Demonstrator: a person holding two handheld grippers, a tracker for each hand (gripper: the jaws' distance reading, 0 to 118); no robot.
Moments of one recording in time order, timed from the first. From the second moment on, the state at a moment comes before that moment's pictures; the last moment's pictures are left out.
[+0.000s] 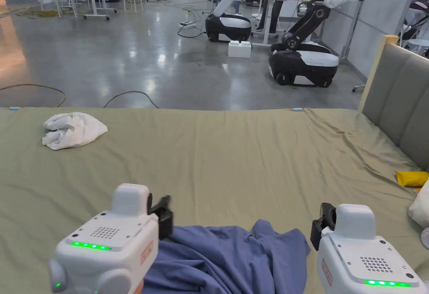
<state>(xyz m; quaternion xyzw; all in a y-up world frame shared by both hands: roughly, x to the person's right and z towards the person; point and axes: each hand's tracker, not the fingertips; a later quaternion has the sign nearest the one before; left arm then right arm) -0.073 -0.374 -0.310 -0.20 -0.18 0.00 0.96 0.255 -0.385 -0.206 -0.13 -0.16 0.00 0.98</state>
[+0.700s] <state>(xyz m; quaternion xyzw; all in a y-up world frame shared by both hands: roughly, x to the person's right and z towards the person) -0.129 -0.497 -0.474 -0.50 -0.13 0.05 0.86 0.248 -0.394 -0.232 -0.14 -0.15 -0.01 0.98</state>
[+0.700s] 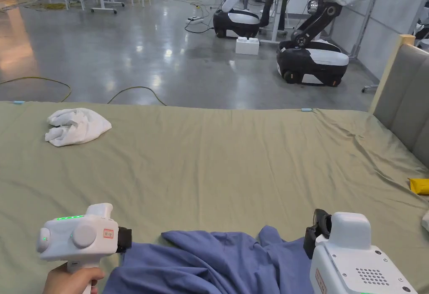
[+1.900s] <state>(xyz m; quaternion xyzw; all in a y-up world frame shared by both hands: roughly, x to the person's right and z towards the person) -0.122 -0.469 -0.391 -0.41 -0.14 0.03 0.90 0.351 -0.543 -0.386 -0.51 -0.08 -0.09 0.85</state>
